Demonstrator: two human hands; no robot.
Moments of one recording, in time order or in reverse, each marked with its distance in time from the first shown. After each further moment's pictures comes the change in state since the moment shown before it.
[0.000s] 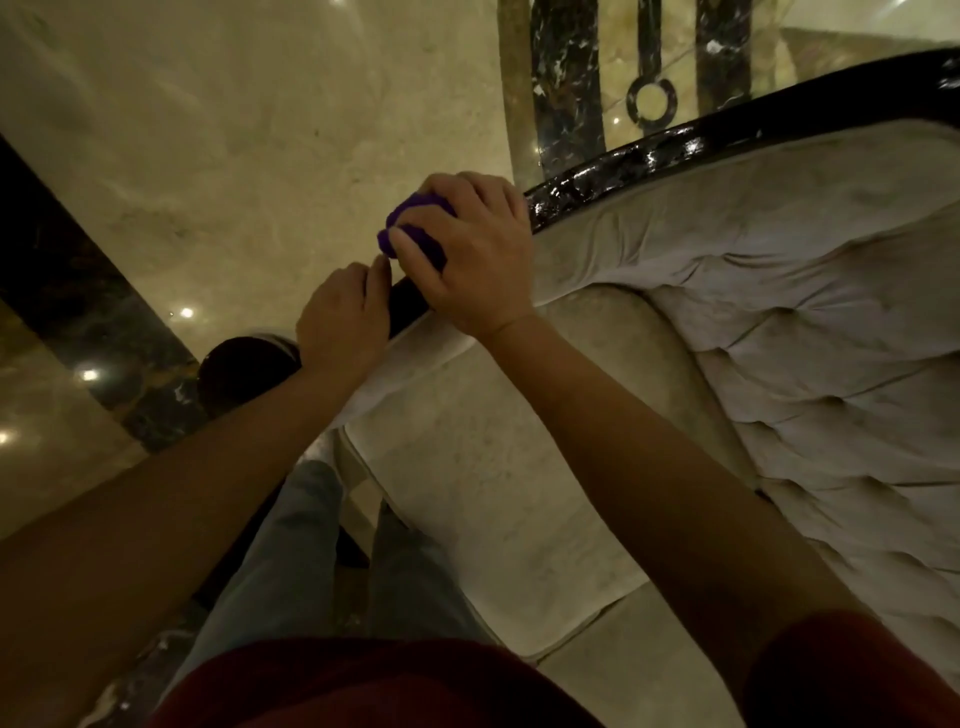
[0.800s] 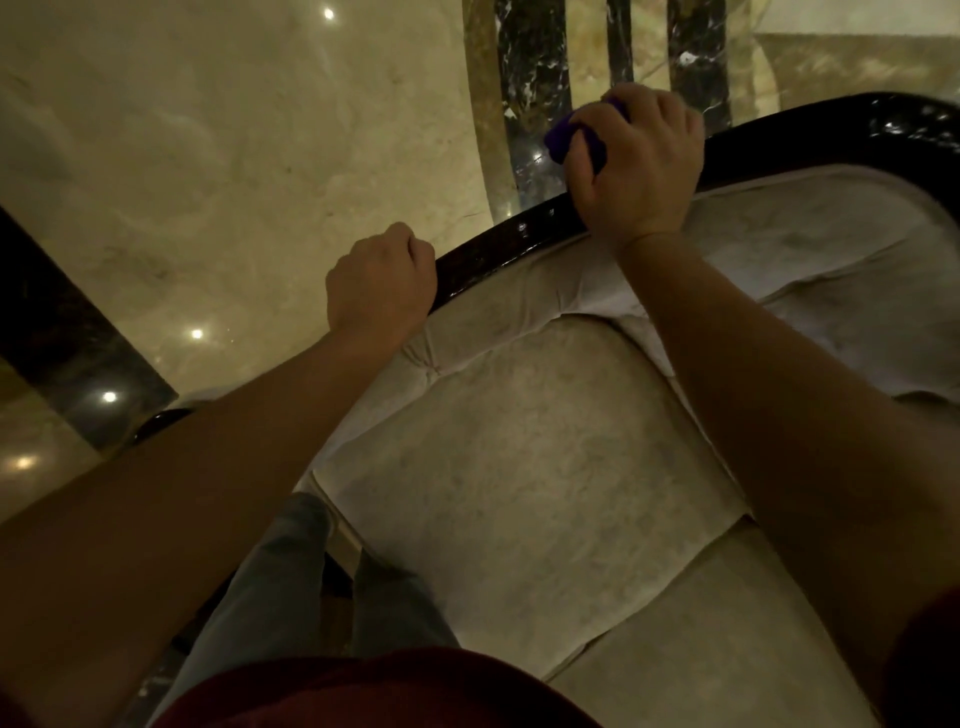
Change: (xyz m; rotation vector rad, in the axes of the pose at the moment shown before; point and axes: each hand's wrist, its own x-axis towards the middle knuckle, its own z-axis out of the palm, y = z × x) left_hand 0.059 0.131 0.042 0.253 0.055 0.133; right_hand 0.071 0.208 -0.088 -0.360 0.072 0.148
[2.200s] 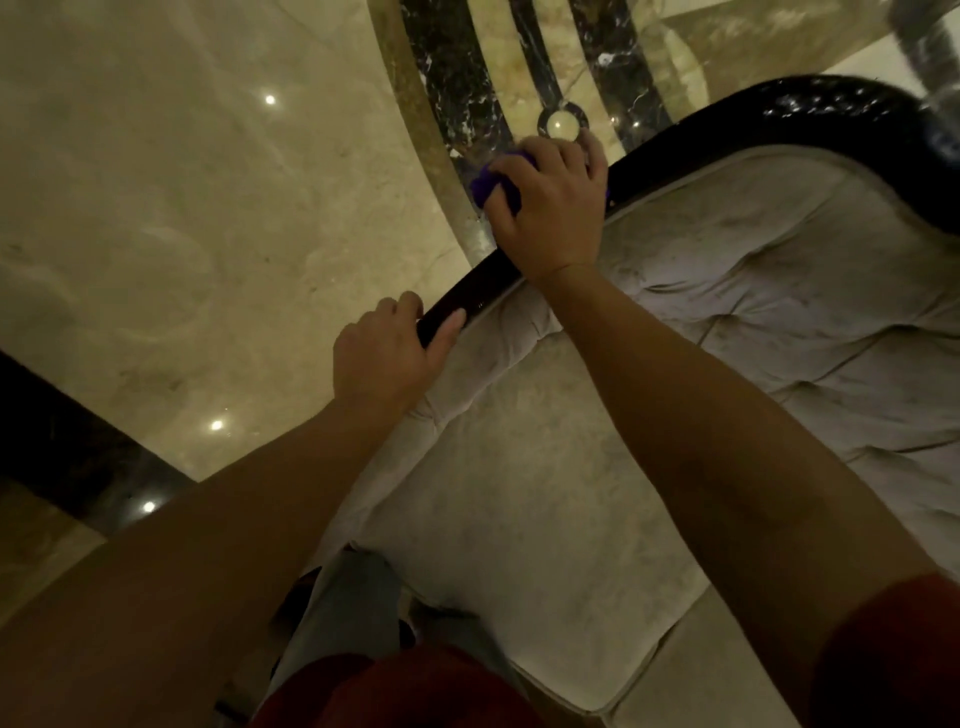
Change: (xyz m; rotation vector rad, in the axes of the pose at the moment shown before) left_hand 0.000 0.000 -0.006 0.202 -0.070 0.391; right_hand -0.003 -0.026 0.010 0.023 0.030 0.229
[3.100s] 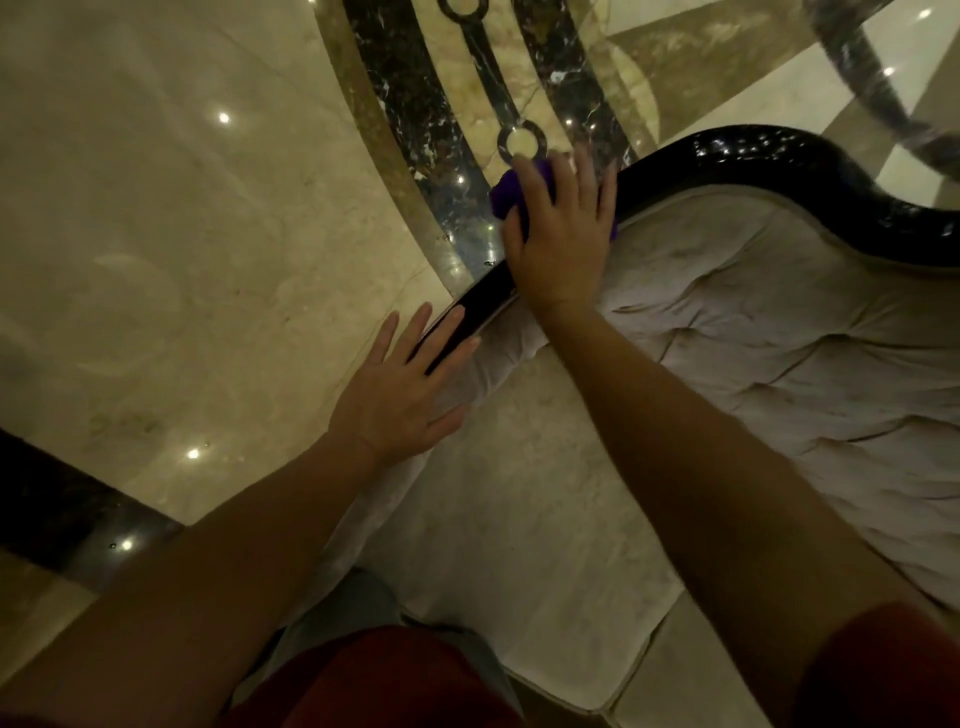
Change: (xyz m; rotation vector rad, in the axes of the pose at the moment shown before) left_hand 0.017 -0.003 -0.006 0.261 -0.158 0.714; right_hand 0.010 0.025 -0.017 -0.184 0.026 0.162
